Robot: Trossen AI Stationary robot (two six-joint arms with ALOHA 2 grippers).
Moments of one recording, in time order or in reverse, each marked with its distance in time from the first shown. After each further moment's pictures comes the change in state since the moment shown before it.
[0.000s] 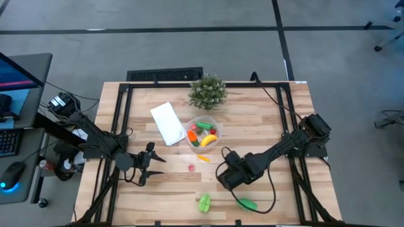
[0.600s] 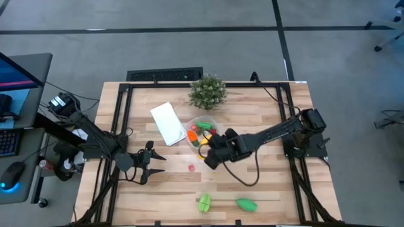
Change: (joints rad) left arm 0.000 0.000 0.000 0.000 -0.052 -0.108; right arm -0.230 0.000 0.074 0.171 0.222 -0.612
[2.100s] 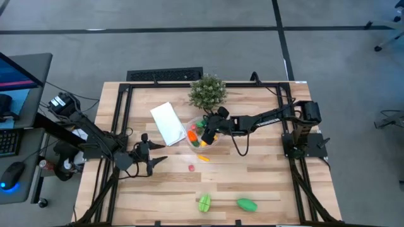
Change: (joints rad) left arm 0.000 0.000 0.000 0.057 -0.341 -0.070; right arm -0.334 0.000 -0.329 0.745 -0.084 -0.554
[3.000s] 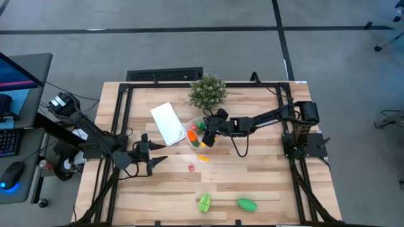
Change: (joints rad) left arm 0.000 0.000 0.000 0.066 -0.003 -0.034; right arm 0.009 0.021 -0.021 0.031 -0.035 -0.018
